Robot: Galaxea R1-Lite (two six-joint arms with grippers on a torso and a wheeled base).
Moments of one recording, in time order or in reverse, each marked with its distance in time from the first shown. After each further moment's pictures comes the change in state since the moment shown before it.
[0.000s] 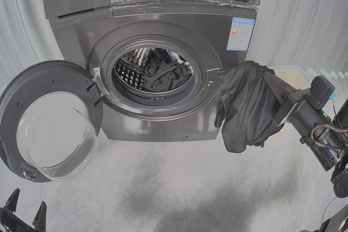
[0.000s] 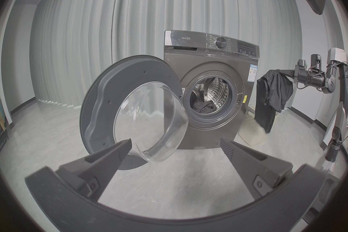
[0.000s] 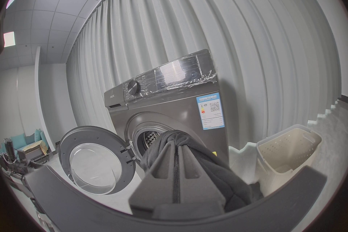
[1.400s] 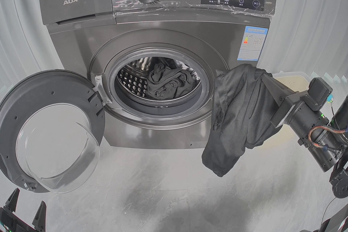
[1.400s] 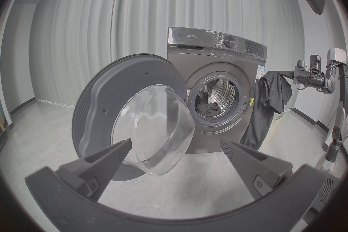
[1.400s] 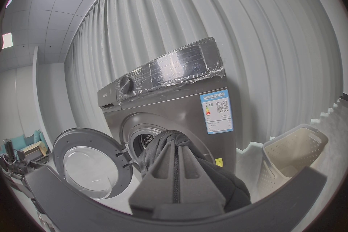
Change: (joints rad) left arm -0.001 0.000 0.000 0.000 0.001 0.000; right arm -0.002 0.010 0.004 0.003 0.000 0.014
